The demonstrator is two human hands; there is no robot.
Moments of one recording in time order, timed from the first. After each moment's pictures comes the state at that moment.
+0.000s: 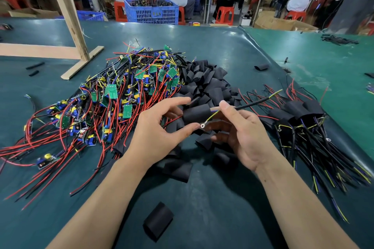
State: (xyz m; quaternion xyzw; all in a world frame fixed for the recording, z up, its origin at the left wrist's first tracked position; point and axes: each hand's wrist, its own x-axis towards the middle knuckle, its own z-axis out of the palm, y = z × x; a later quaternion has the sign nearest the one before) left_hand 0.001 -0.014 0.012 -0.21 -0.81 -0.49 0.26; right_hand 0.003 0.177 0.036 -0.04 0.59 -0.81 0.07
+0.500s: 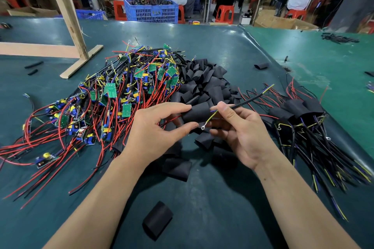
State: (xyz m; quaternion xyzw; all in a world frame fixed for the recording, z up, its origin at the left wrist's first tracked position) left_hand 0.002 -0.014 0.015 -0.23 -0.80 -0.47 0.30; right_hand -0.001 0.178 0.032 -0.03 0.56 -0.83 0.06
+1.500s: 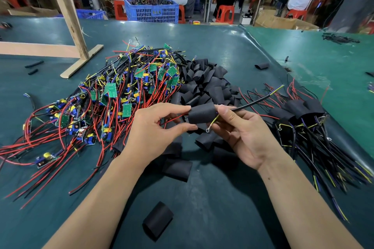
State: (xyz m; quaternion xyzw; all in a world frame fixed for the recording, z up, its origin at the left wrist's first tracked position) left_hand -0.001 -0.016 0.013 -0.22 -0.79 -0.49 0.29; right_hand -0.001 0.181 0.033 0.00 0.51 -0.86 0.09
